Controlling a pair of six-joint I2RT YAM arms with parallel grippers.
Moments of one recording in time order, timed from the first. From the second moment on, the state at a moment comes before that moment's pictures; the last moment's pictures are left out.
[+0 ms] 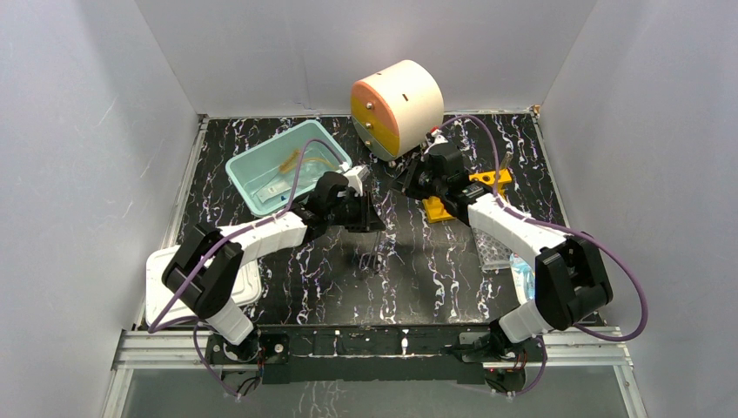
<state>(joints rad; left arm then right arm) -0.68 1.61 0.92 0.07 0.37 -0.60 0.53 1.47 1.02 -0.06 -0.19 0.73</state>
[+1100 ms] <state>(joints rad) -0.66 1.59 1.36 -0.48 0.36 -0.28 0.44 1.20 1.12 -0.12 -0.13 0.51</state>
